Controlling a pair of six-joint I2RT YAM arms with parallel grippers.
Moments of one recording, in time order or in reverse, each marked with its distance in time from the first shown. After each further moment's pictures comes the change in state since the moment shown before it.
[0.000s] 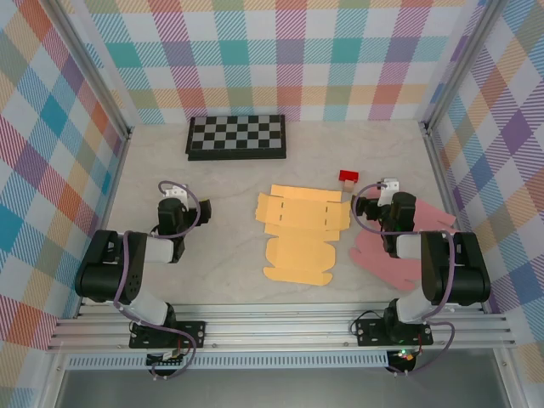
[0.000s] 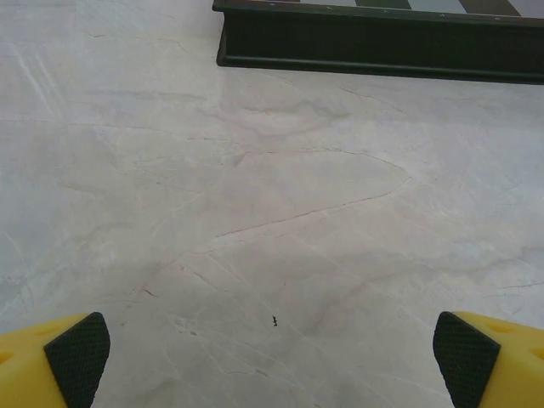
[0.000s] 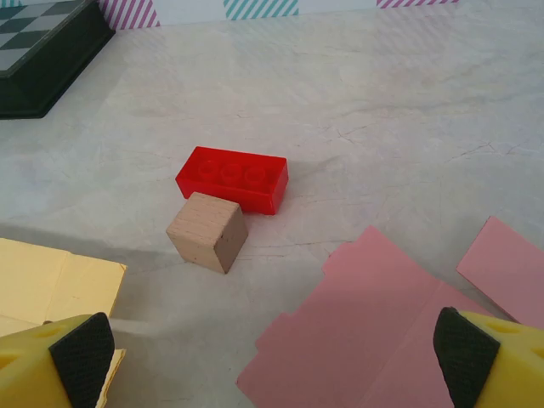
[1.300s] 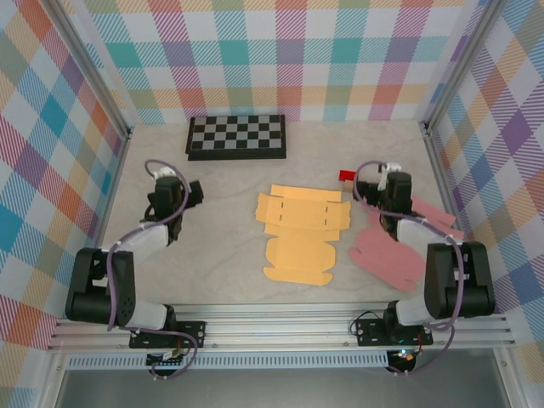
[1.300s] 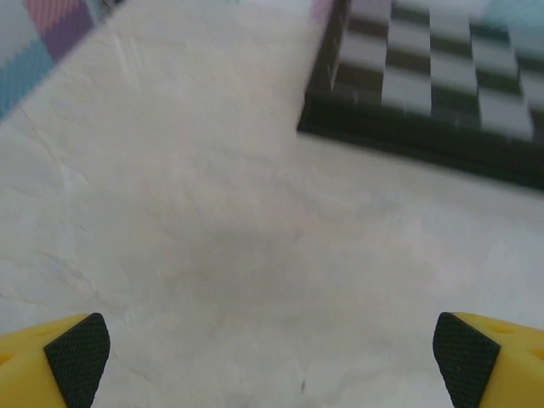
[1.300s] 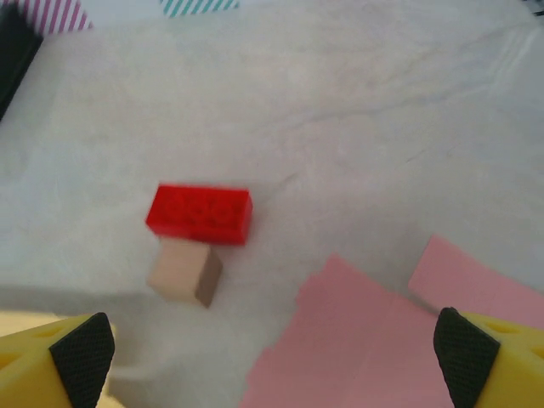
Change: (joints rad) left arm -0.027 -0.171 0.309 -0.555 -0.215 -0.210; right arm 0.076 -0.111 0.319 -0.557 0.229 0.117
